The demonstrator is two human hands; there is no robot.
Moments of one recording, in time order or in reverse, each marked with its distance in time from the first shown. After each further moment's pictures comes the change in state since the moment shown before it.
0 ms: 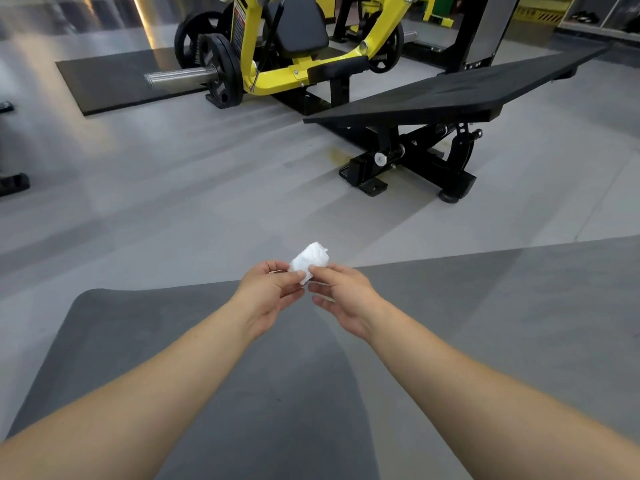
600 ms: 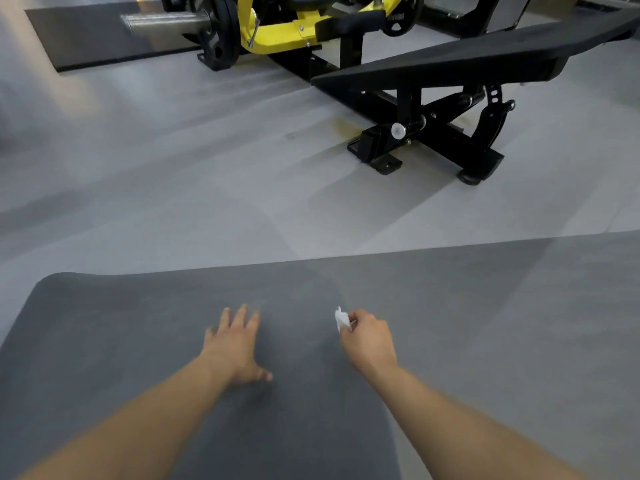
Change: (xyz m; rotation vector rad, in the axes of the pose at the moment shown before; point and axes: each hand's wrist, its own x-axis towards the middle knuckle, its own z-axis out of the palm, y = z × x) left_hand 0.091 -0.118 -0.121 1.857 -0.111 -0.078; right_hand 0.076 0.131 -0.061 -1.135 0.427 -0.081
